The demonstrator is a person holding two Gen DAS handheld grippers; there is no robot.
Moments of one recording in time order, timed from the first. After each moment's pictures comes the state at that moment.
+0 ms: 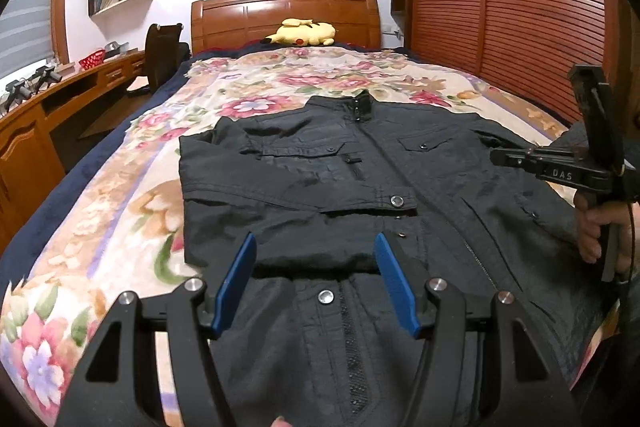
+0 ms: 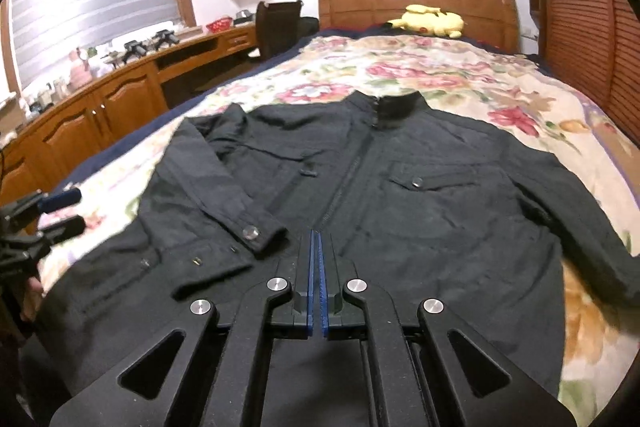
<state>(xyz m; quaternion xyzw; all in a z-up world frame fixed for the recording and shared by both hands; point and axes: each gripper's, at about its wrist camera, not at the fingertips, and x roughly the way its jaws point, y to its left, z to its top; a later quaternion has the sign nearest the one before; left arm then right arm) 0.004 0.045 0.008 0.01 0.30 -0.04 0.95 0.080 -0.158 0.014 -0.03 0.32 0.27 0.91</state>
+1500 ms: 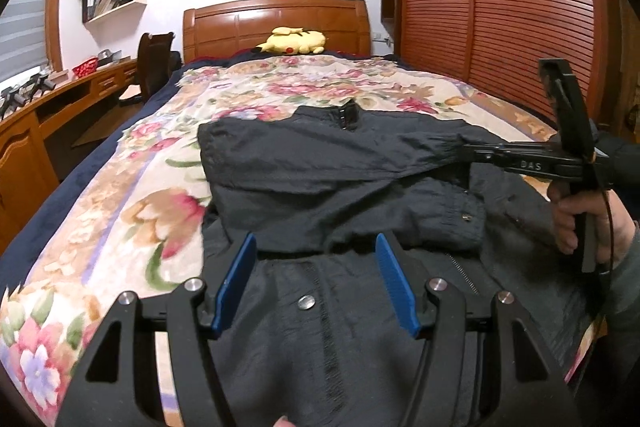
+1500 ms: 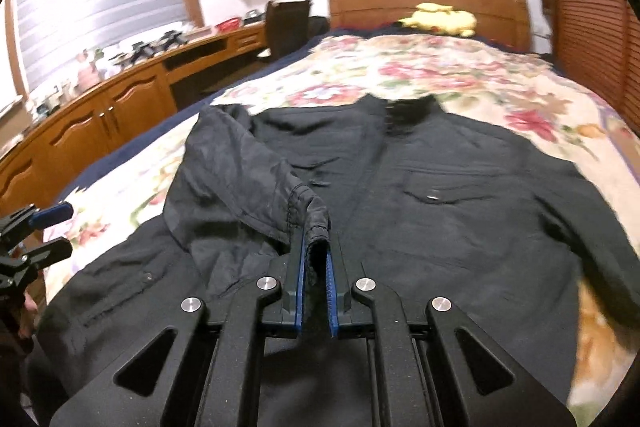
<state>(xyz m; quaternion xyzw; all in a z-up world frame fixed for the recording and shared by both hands) -0.002 0.028 0.018 0.01 0.28 -0.05 0.96 0.092 -0.166 0.019 -0.03 0.32 0.28 0.91</state>
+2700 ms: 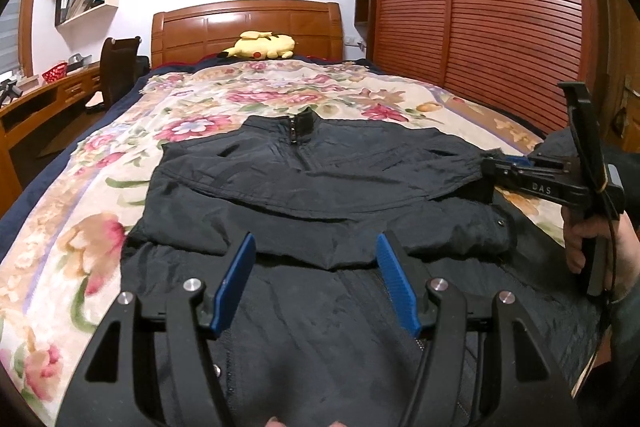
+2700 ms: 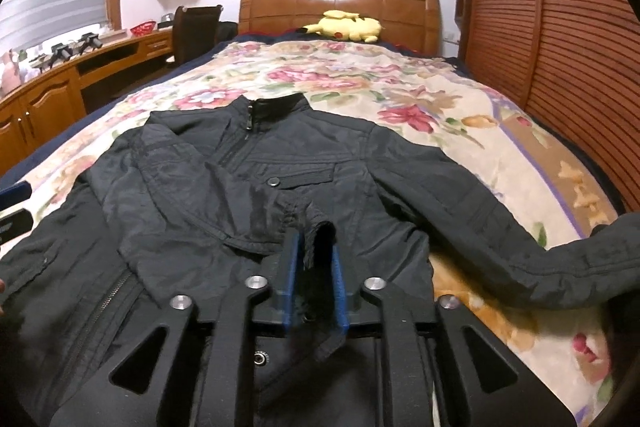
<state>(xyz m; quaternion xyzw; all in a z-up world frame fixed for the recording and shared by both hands) 0.062 -0.030 0.006 0.00 0.27 -0.10 0.96 0.098 -0.246 0.011 -0.06 0.31 0.12 0.94</state>
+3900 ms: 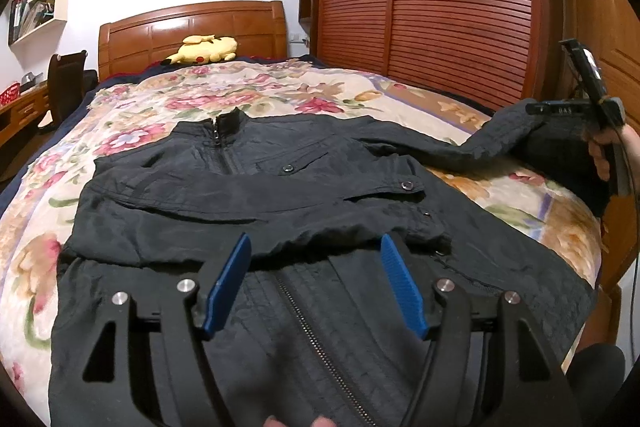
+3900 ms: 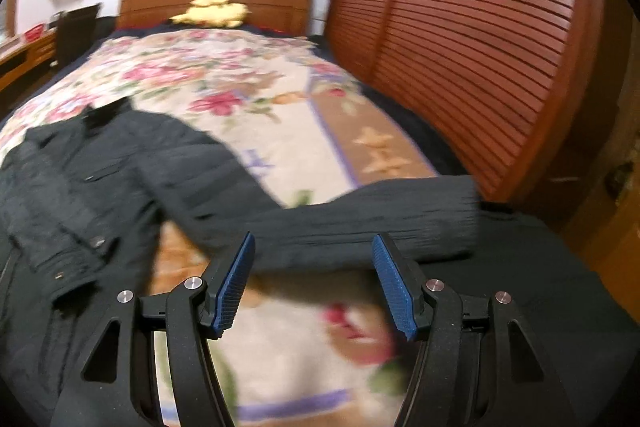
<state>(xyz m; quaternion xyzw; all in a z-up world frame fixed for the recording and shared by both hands) 0.061 -0.093 0.001 0.02 0.27 -0.19 0.94 0.063 -0.462 0.082 -0.07 0.34 -0.10 0.93</state>
